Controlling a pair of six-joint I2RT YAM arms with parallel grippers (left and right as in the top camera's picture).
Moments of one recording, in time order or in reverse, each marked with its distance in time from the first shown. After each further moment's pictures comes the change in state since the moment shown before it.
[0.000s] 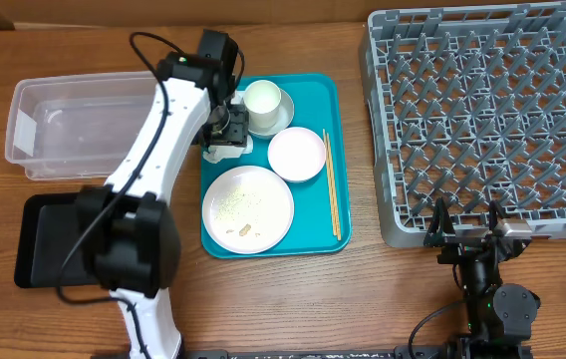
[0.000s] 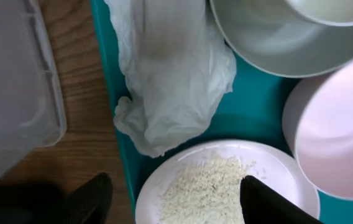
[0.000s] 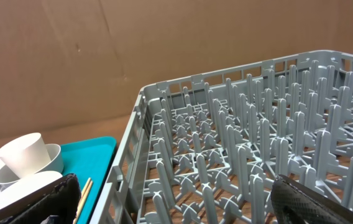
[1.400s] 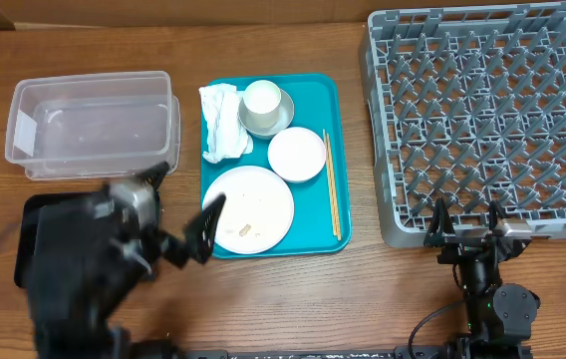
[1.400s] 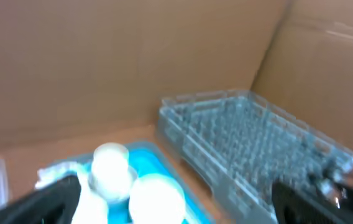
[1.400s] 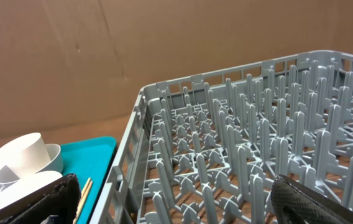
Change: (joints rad) left arm 0.317 -1.456 -0.949 0.754 0.699 0.065; right arm 0.000 0.000 0.000 0.001 0.000 0.000
